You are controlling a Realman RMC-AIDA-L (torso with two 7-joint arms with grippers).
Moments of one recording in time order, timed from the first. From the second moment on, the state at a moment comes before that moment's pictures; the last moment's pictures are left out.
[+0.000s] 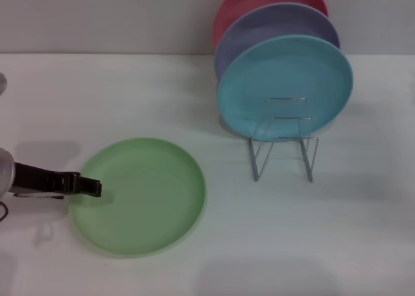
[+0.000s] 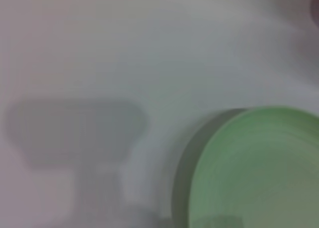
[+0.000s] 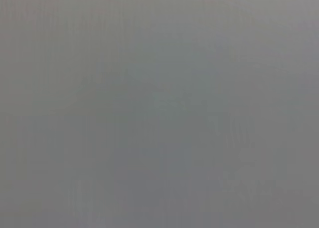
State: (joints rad) left arm -0.29 -2.06 -1.77 -1.51 2.56 -1.38 0.11; right arm 0.57 2.06 0.17 -0.16 -1.37 -1.41 0.42
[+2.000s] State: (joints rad) left arm -0.41 -2.06 -1.75 -1.34 2.66 -1.35 0.12; right arm 0.58 2.05 0.17 -0.16 -1.37 -1.42 0.42
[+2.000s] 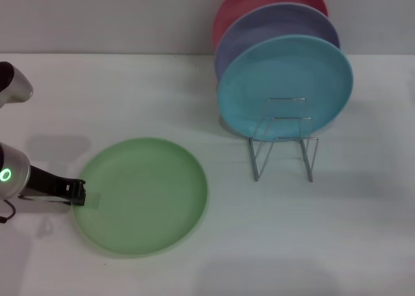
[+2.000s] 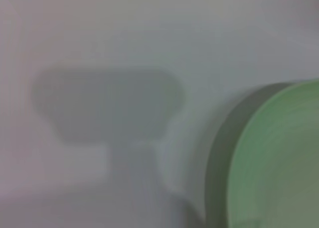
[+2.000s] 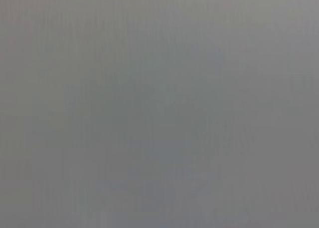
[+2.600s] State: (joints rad) left arm -0.40 -2.06 -1.78 -1.36 2.64 -1.36 0.14; right arm 0.58 2.05 0.17 -0.16 -1.37 -1.41 0.42
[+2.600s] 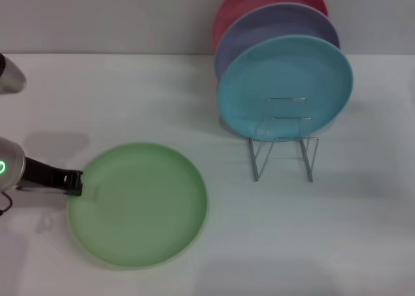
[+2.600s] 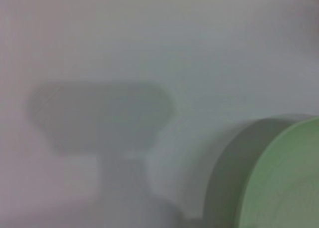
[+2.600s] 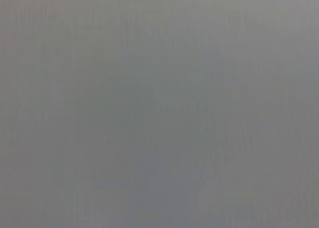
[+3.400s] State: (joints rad) left arm -0.30 -2.07 -1.89 -1.40 2.41 -0.99 0.38; right arm 0.57 2.06 0.16 -0.16 -1.38 -1.41 0.42
